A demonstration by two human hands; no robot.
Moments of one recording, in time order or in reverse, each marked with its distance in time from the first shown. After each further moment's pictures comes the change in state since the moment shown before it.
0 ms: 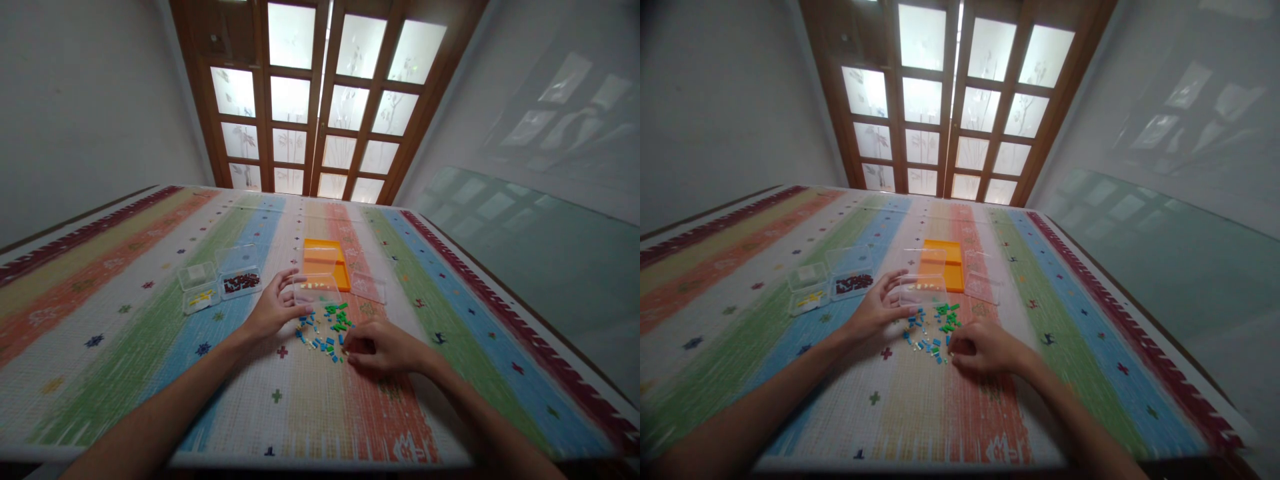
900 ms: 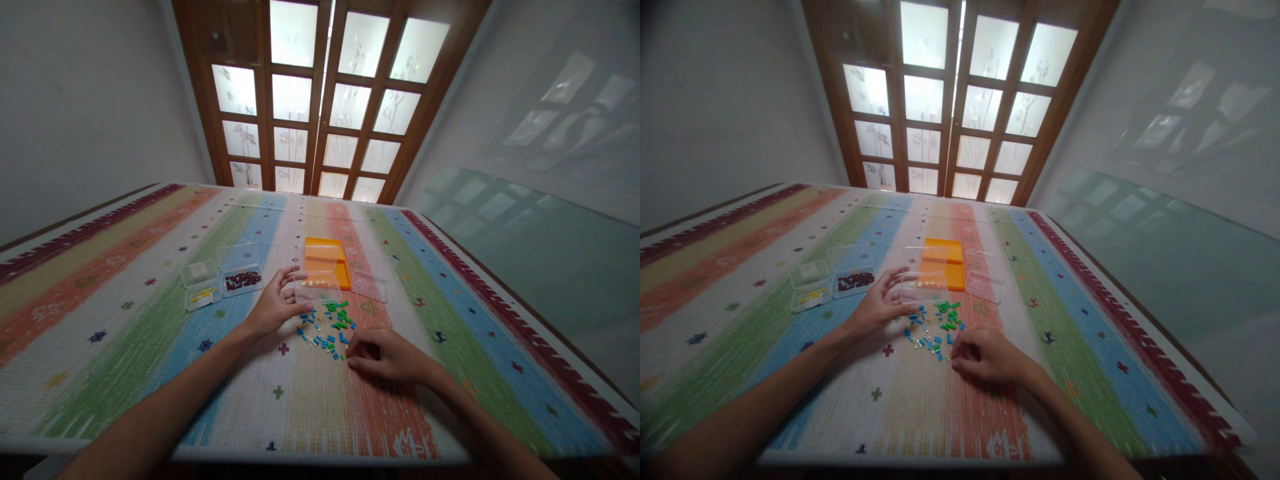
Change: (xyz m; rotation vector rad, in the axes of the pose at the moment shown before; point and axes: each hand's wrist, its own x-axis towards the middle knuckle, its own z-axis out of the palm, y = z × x) left_hand 0.000 0.000 -0.001 -0.002 -0.006 0.007; right_hand -0.013 0.006 0.022 0.206 0.054 0.080
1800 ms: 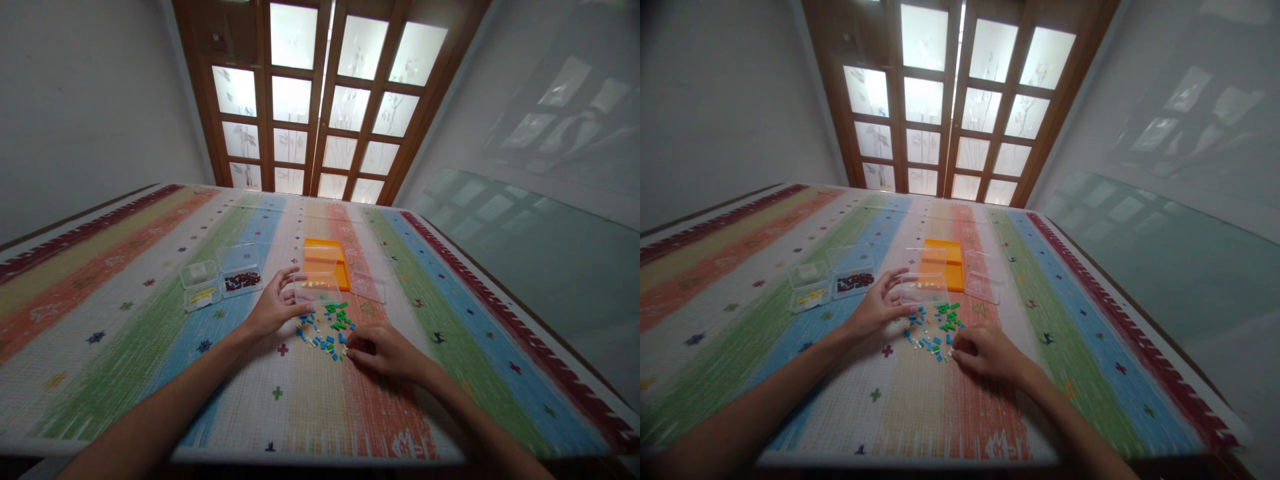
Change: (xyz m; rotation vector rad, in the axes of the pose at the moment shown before) left_hand -0.001 0.002 0.001 -0.011 -0.013 0.007; right_hand 0.004 -0.003 -0.001 -0.201 0.081 0.009
